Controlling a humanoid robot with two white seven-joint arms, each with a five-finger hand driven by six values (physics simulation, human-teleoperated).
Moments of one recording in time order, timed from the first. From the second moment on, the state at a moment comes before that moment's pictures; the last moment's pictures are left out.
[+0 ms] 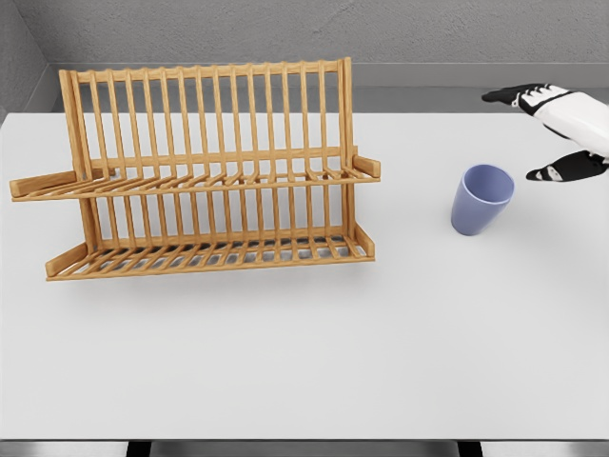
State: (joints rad) left arm -0.02 0.00 -0.08 0.00 0.13 0.08 0.44; right arm -0.45 -1.00 0.39 -1.57 0.14 -0.37 0.29
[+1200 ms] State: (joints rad) left arm -0.02 0.00 -0.08 0.00 0.13 0.08 0.44; right arm -0.68 -0.93 0.64 -1.40 0.14 -0.36 0.61
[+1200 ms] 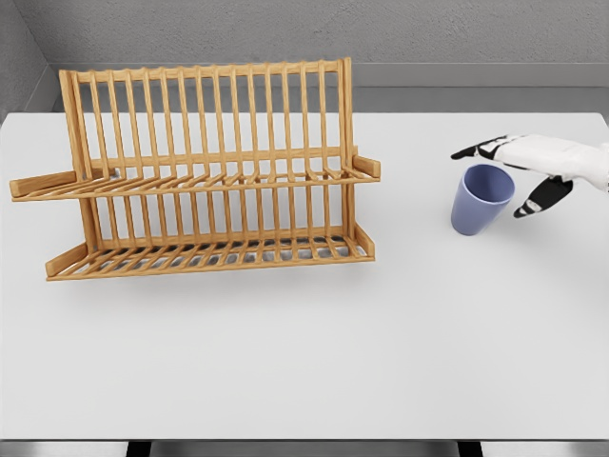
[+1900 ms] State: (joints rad) left arm -0.02 0.00 -0.08 0.00 0.13 0.08 0.44; right arm -0.70 -0.89 0.69 -1.32 0.14 -0.36 0.61
